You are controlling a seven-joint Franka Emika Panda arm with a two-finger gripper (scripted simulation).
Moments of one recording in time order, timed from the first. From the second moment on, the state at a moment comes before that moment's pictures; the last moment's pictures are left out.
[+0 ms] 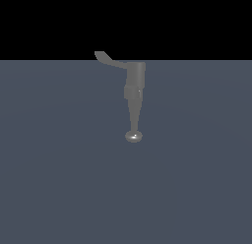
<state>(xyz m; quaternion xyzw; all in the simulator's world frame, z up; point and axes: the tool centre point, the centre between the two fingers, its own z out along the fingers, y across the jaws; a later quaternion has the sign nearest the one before) -0.248 0.003 0.502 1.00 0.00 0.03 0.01</state>
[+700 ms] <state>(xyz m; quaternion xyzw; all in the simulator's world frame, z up) -0.242 0.016 0.506 1.00 0.00 0.03 0.02</state>
